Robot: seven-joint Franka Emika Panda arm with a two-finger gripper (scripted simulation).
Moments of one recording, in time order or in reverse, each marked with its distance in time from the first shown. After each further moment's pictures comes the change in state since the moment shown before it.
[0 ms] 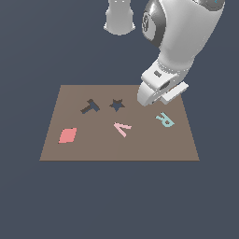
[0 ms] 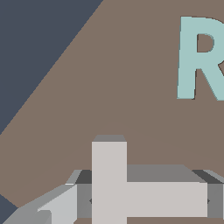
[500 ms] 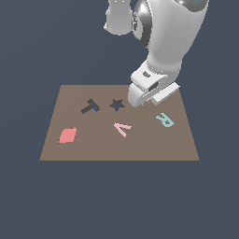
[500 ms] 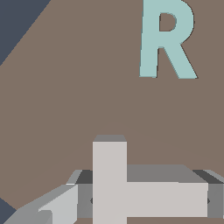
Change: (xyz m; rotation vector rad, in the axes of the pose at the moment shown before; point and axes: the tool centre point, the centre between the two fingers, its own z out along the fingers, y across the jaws) arm -0.016 0.026 -0.001 0.001 0.000 -0.004
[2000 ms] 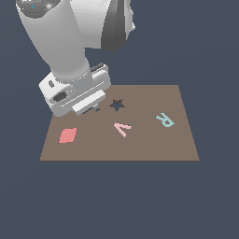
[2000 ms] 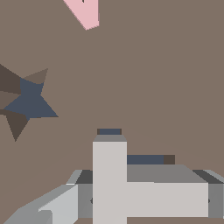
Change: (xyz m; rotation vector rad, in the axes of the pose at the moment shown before) arm -0.111 0.208 -0.009 0.001 -0.001 -0.019
